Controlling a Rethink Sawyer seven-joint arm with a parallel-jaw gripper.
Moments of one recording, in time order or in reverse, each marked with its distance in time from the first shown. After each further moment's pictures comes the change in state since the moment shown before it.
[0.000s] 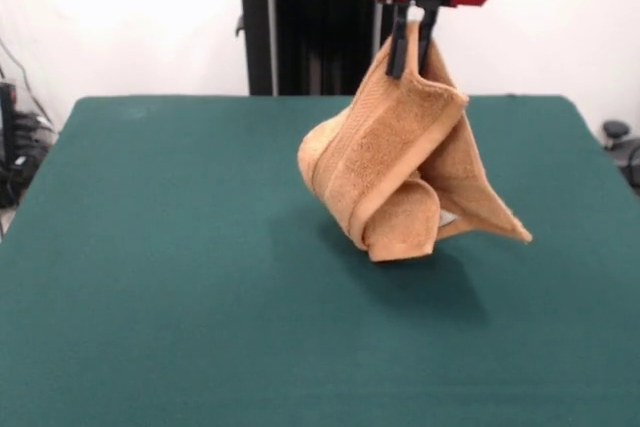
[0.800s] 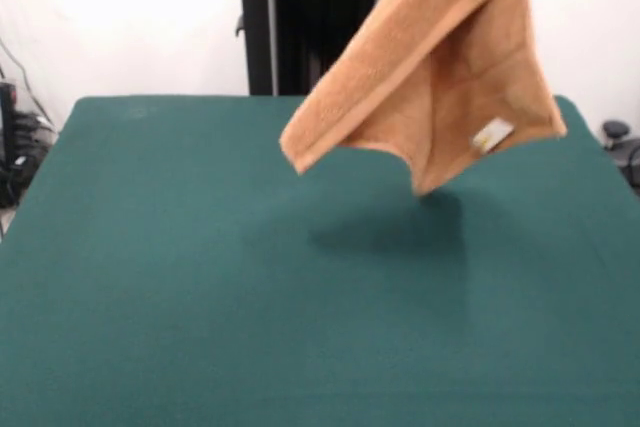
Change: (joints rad) arm 0.141 -0.124 -0.101 -0.094 -0.001 0.497 0.004
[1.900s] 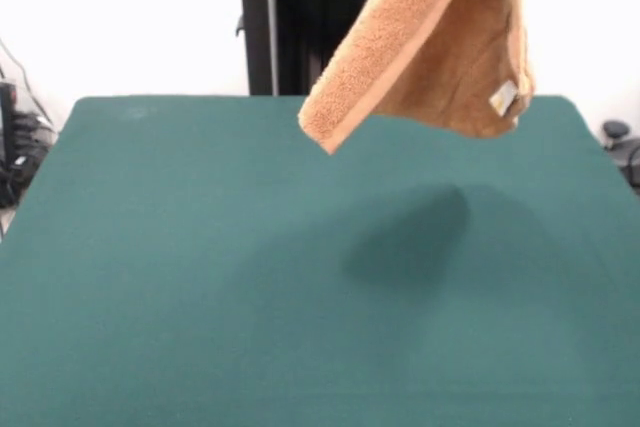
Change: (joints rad) arm 0.010 -0.038 -0.023 -0.100 -0.001 0.063 0.077
